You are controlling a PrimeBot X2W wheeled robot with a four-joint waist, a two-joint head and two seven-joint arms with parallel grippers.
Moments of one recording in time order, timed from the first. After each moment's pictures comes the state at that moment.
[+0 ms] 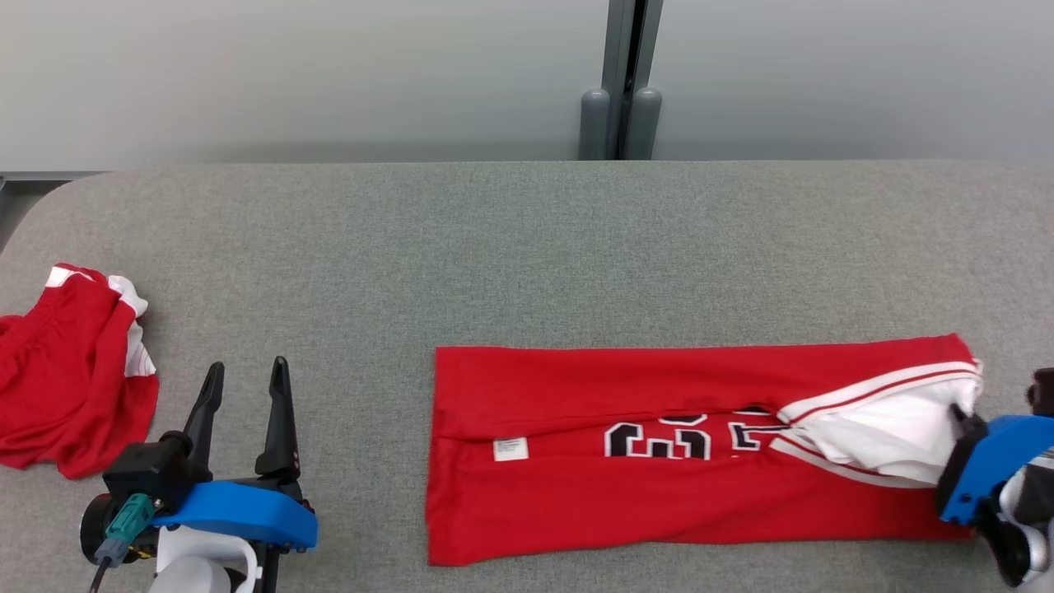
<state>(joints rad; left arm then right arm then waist) -0.15 0.21 -0.16 0.35 -0.40 -0.05 -0.26 -0.31 -0.14 -0.32 0.56 0.10 0.13 0.30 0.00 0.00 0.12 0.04</state>
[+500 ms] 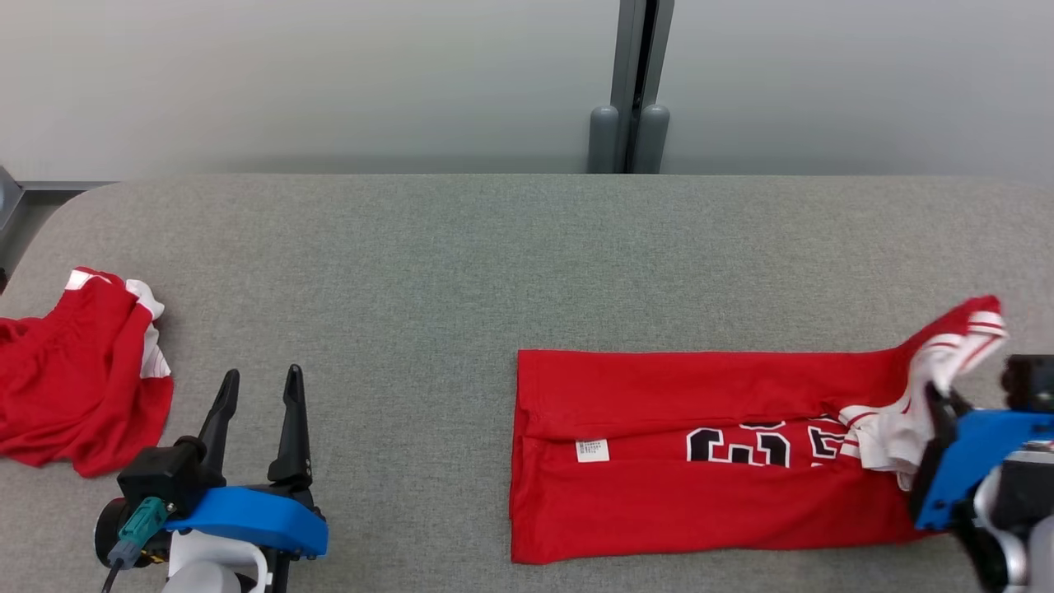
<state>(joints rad) -0.15 0.21 -0.18 0.37 -0.41 -0.06 -0.26 -0.19 -0.14 -0.32 0.19 0.05 0.13 0.43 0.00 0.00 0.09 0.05</state>
